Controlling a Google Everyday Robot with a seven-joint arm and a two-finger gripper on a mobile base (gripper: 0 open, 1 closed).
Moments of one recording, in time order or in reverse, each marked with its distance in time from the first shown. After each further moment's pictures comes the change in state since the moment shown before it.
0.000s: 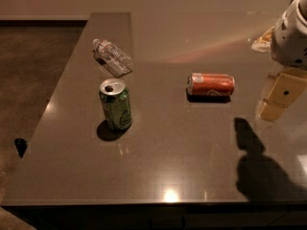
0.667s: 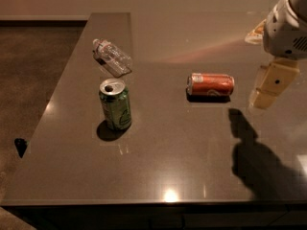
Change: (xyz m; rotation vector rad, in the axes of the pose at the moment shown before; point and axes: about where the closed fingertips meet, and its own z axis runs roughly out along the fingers) arm -0.009 -0.026 0.010 0.011 -0.020 -0.035
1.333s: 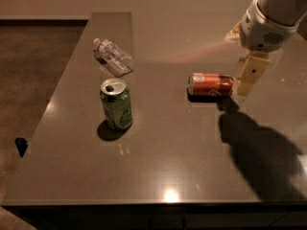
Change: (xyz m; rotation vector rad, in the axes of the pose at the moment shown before) arm -0.010 -0.052 0.047 -0.053 -0.028 -0.077
